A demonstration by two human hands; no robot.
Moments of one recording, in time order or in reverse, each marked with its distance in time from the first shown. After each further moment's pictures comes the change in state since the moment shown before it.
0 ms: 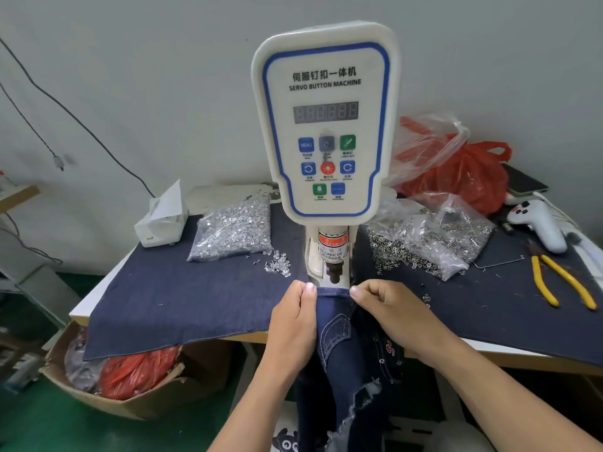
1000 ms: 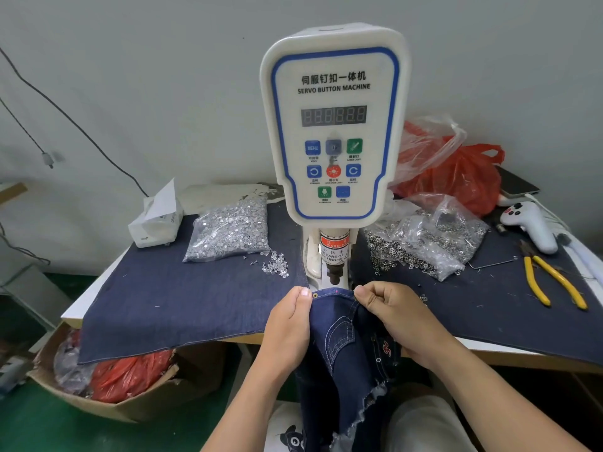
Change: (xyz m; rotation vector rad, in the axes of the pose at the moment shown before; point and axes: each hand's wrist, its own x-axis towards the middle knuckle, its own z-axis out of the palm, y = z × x) left_hand 0.003 -0.004 -0.008 -0.028 -0.094 -0.088; right_hand 0.002 0.015 0.006 0.249 0.023 0.079
